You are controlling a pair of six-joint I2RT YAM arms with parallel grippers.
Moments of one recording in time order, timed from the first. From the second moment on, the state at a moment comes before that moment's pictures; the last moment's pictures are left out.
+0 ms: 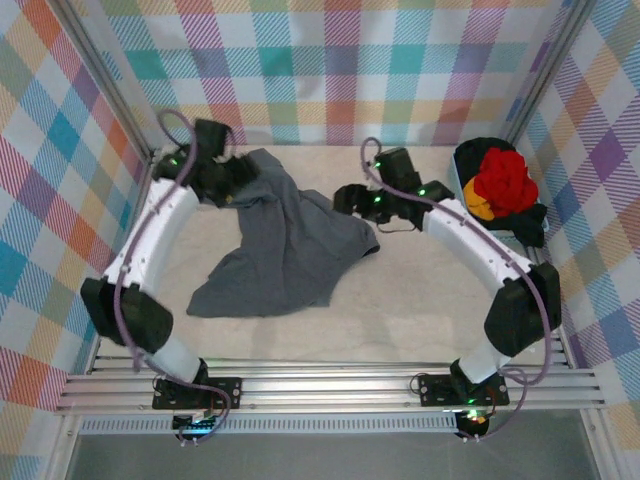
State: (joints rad) left arm -0.31 1.57 1.62 -0.97 0.02 -0.85; right arm 0.48 1.63 1.44 -0.63 -0.30 0.58
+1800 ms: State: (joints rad) left arm -0.07 2.10 1.70 -0.73 0.07 -0.82; right arm 0.93 1.91 1.55 -0.66 -0.29 0.78
